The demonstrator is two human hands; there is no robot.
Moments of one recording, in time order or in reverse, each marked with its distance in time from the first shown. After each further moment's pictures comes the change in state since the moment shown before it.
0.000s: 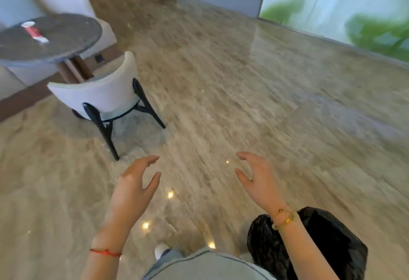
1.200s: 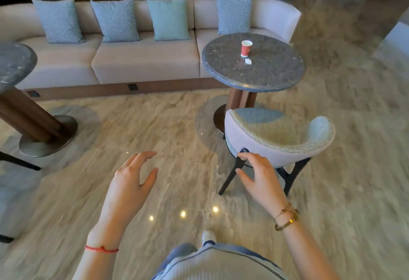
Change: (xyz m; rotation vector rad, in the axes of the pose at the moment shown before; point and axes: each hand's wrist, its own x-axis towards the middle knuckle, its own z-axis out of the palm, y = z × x) left_hand 0.156 -0.407 -0.360 0.173 0.529 -0.687; right_hand 0.402 -0.503 0.380 0.091 -0.483 -0.696
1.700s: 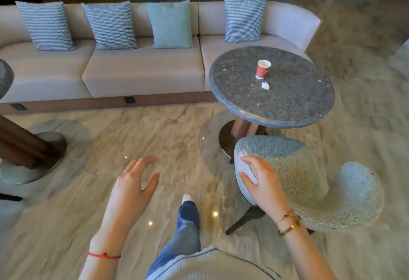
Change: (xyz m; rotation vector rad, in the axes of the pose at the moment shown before) left_hand 0.272 -0.039 0.033 -0.016 -0.008 -0.042; right_hand 0.279 0.027 0.036 -0.012 -0.004 0.026
